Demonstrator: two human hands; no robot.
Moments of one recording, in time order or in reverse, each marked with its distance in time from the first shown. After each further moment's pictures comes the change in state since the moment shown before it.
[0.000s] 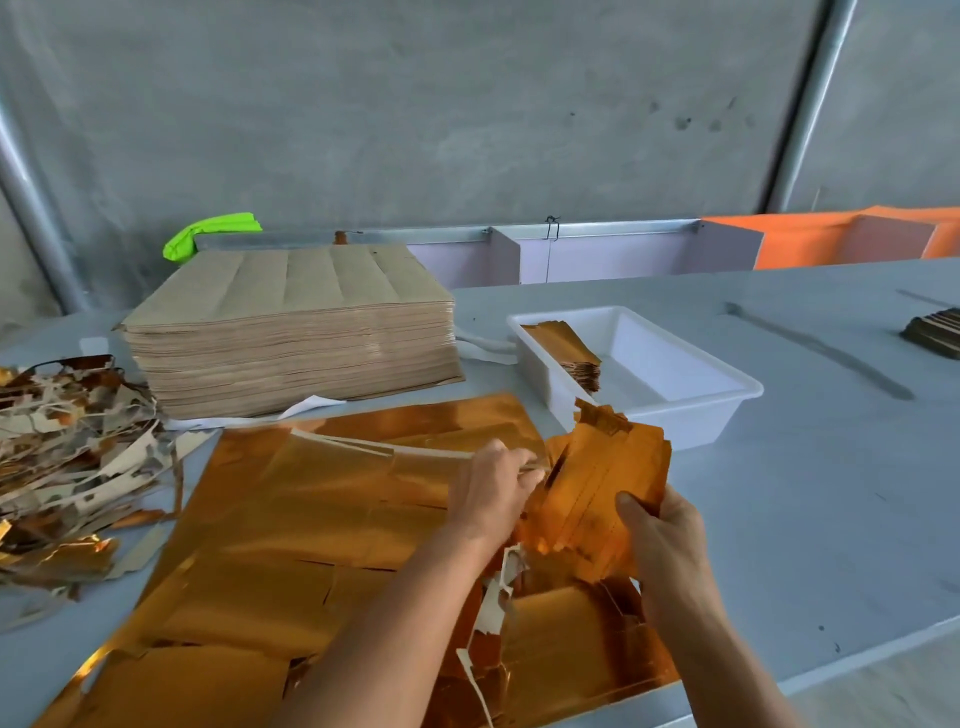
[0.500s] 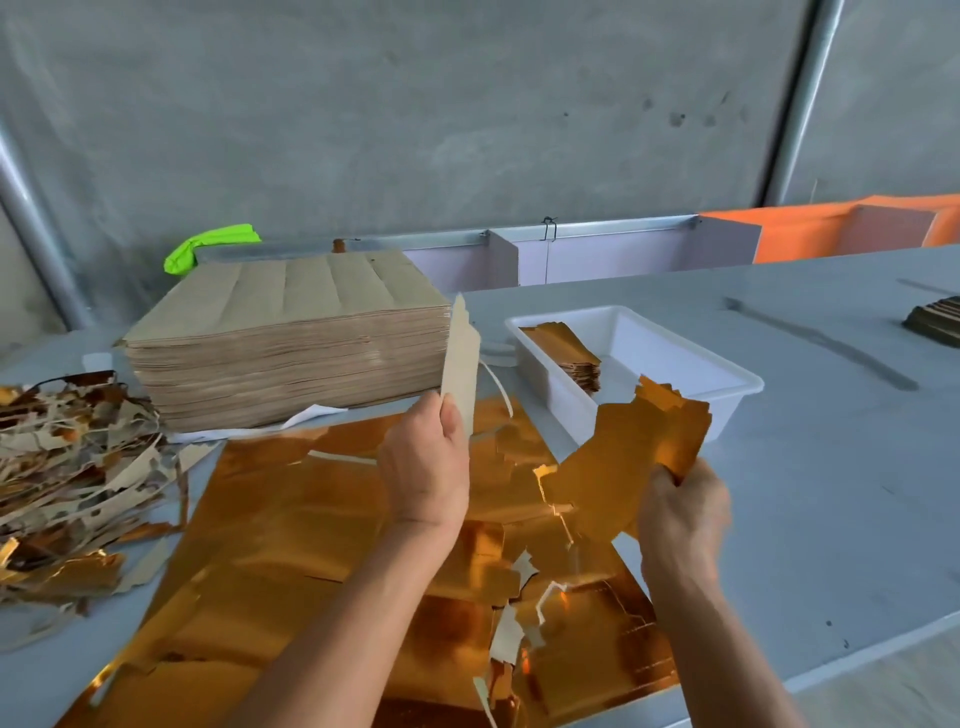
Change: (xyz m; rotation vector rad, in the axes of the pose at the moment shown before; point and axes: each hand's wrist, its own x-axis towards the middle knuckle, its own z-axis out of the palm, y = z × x) left_hand -0.012 0.004 -0.063 -0.138 0.638 -0.121; right_hand 0.022 -0.012 0.008 -0.177 0.354 -0.147
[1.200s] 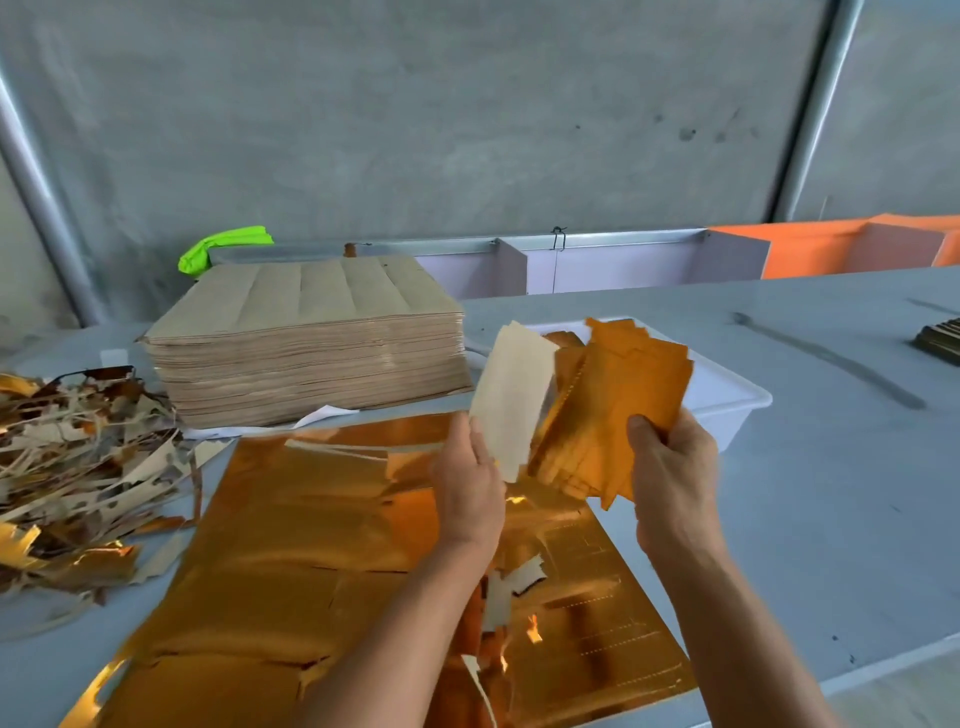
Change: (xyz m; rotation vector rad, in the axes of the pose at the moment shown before) left_hand -0.019 0.005 0.019 -0.466 -0.205 -0.329; right_hand -0.009 -0.044 0.000 0.264 -0.239 -0.192
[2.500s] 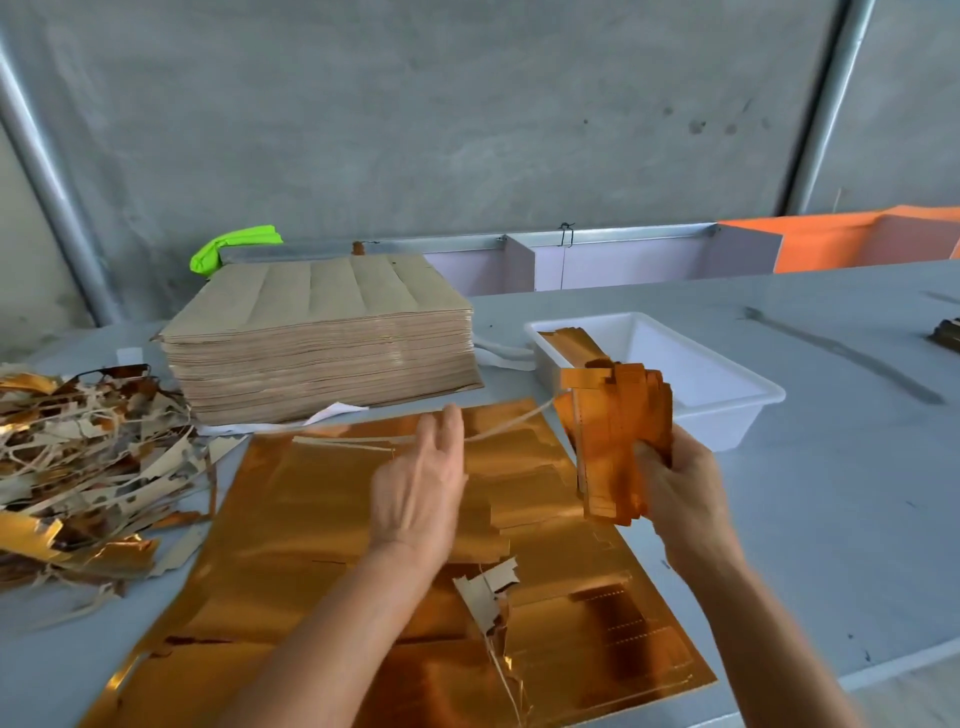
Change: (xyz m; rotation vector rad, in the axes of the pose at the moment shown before) left_hand 0.006 -0.009 -0.058 1.297 -0.110 0.424; right_hand 0.001 0.022 -0.013 -0.188 -0.177 -0.028
